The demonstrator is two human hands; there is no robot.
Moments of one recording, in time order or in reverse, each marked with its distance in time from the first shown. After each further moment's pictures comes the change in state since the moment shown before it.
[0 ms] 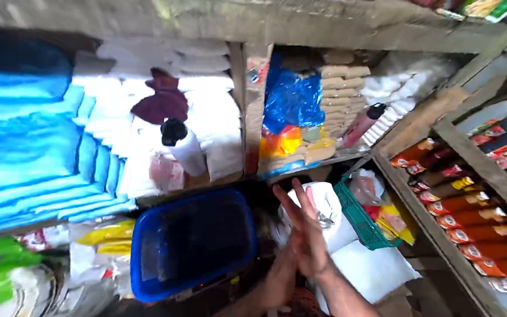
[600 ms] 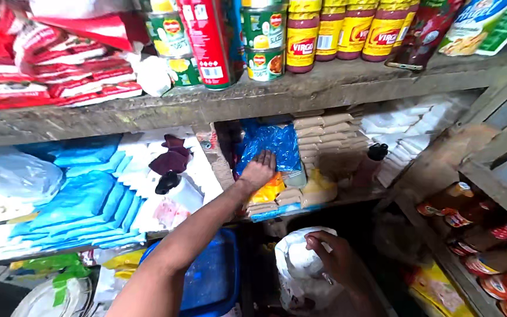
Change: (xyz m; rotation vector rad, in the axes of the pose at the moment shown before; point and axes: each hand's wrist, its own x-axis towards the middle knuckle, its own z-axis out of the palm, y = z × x) left_hand 0.381 -0.011 -0.107 2.337 -0.130 0.155; right_hand -0.001 0.192 -0.178 0.149 -0.178 0.359
